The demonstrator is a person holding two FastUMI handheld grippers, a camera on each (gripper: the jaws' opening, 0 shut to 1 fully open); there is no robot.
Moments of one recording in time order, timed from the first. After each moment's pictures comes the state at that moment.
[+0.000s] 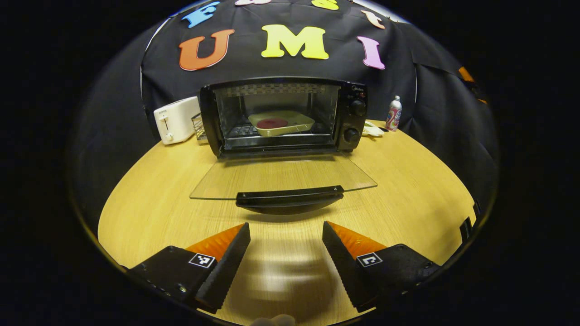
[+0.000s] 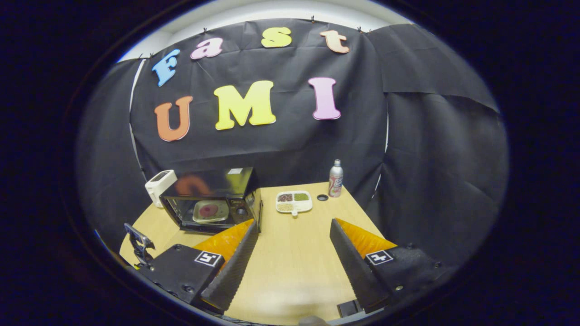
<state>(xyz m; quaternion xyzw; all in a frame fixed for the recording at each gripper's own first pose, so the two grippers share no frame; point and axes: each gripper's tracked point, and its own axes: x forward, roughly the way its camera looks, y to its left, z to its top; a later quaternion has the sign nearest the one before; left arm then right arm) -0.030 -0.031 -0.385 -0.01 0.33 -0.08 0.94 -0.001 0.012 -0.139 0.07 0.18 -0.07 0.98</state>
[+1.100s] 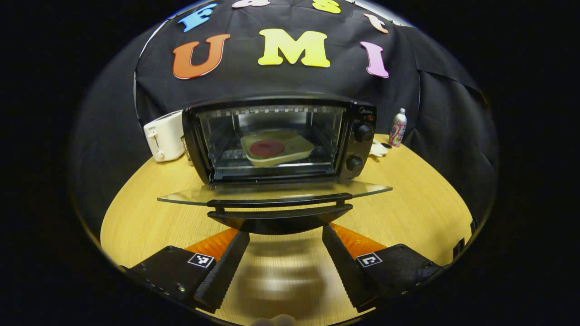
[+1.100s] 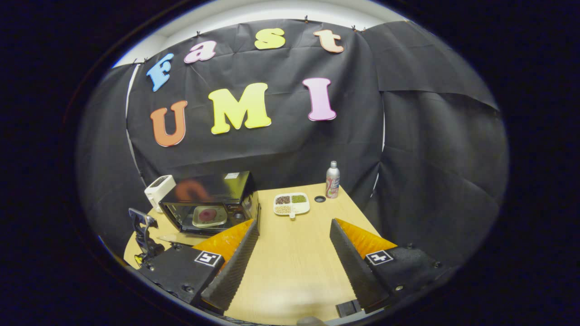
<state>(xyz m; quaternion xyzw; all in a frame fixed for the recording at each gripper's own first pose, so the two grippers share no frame) 0.043 -0.042 -0.331 -0.01 0.29 -0.08 0.95 0.004 0.003 -0.126 0.09 0.17 -0.07 0.98</state>
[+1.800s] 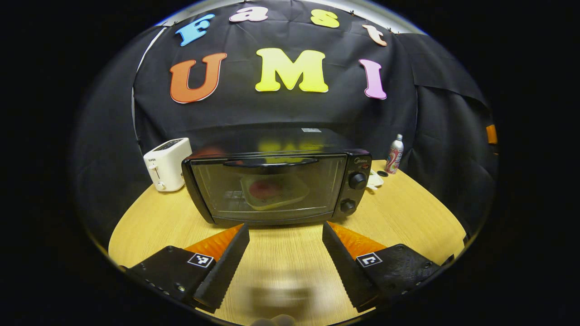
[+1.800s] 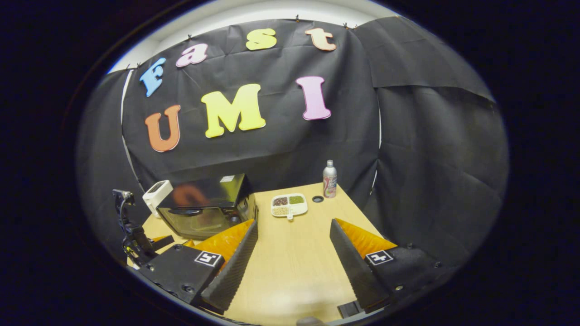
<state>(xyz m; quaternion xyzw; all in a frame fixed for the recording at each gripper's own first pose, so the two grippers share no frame) 0.070 -0.044 -0.268 -0.01 0.23 -0.08 0.97 0.011 -0.005 -0.128 0.10 0.17 -0.08 0.98</state>
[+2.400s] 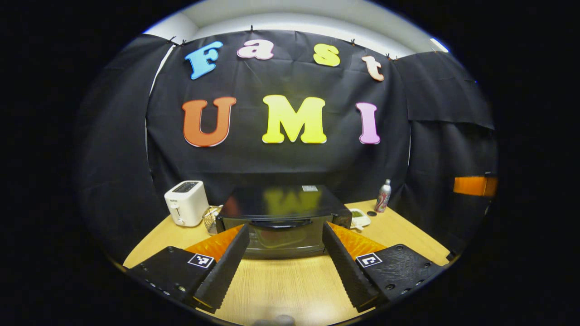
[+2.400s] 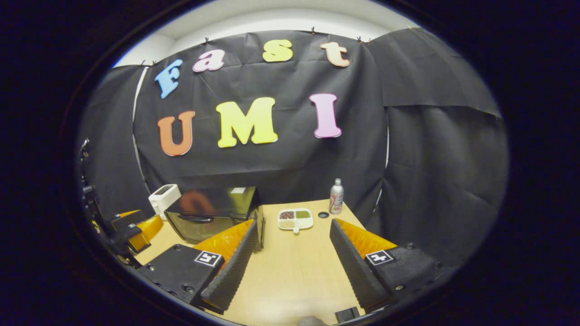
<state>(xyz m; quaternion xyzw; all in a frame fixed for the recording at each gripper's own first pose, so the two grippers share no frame) 0.030 -0.013 -0.104 -0.03 0.10 -0.07 0.99 0.002 0.015 -0.082 0.07 0.12 -0.06 0.99</state>
